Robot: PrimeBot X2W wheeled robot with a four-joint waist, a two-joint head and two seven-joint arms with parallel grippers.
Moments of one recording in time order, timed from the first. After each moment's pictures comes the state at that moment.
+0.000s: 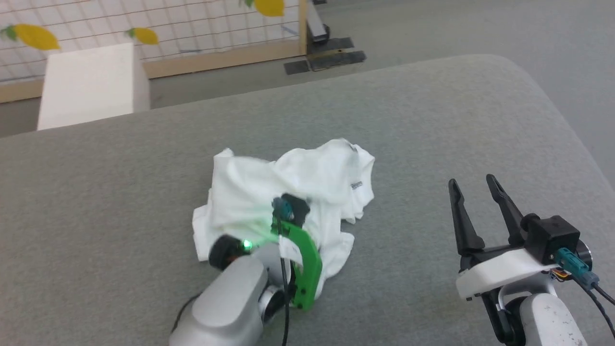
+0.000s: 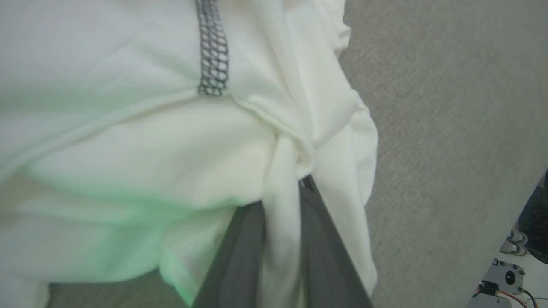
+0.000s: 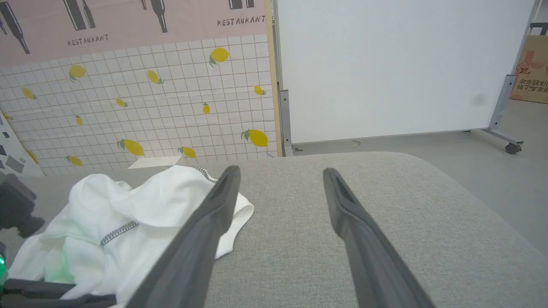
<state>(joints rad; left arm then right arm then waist) -0.55 0.06 -0.66 0.69 -0.50 -0.10 0.38 -0.12 -0.05 0.03 0.13 0.14 0.13 -0.18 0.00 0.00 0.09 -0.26</state>
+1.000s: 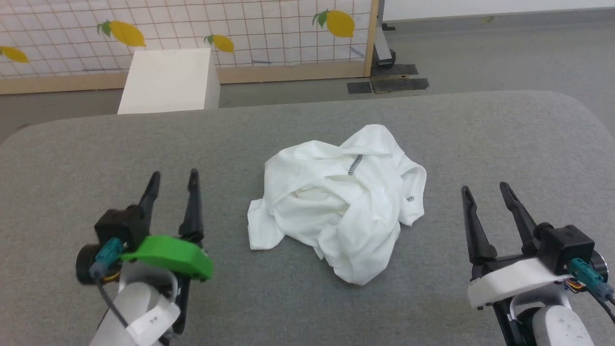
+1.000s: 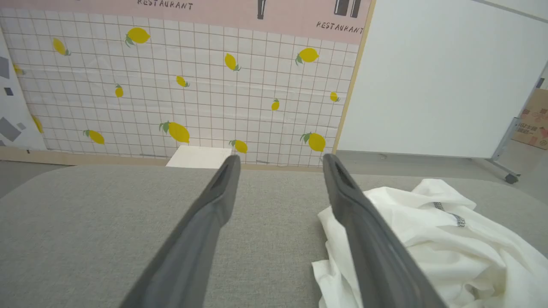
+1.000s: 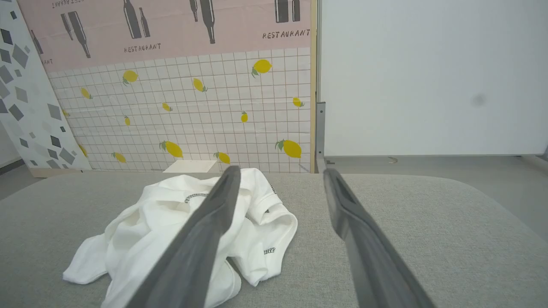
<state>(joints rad) -0.25 0.25 -0.26 0.22 -0.46 0.09 -0.25 -0.06 -0.05 -0.01 0.06 0.12 0.13 -0.14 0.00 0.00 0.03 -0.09</state>
